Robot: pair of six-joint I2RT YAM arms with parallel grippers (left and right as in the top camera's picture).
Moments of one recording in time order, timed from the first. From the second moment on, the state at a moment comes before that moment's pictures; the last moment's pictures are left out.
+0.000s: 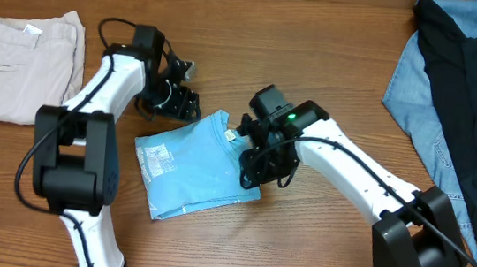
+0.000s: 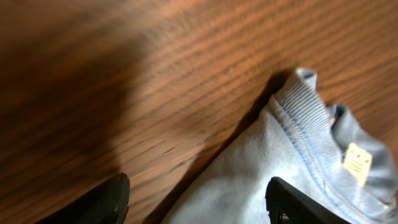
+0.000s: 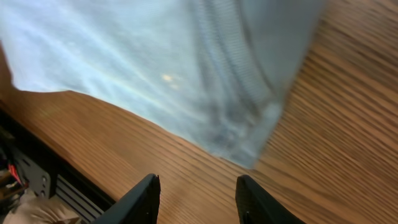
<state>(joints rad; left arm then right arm) -0.07 2.08 1.47 -0.88 0.42 0.19 0.64 1.82 1.32 -1.01 -0.38 0.13</state>
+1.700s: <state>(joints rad) -0.18 2.23 1.50 -1.26 0.56 0.47 0.45 1.82 1.32 -1.04 -0.28 0.13</state>
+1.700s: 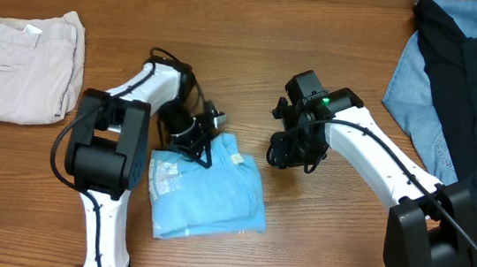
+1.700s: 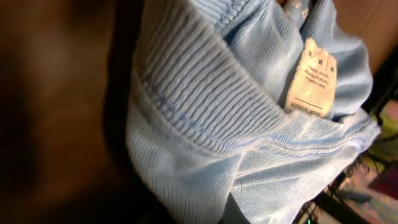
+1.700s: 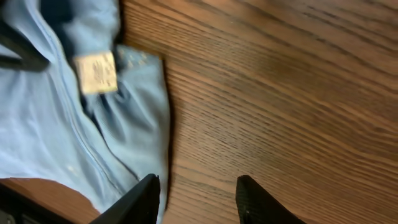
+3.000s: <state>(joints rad) 0.26 2.24 2.26 -1.22 -0.19 0.01 0.18 1.66 1.32 -1.05 -0.20 0.12</state>
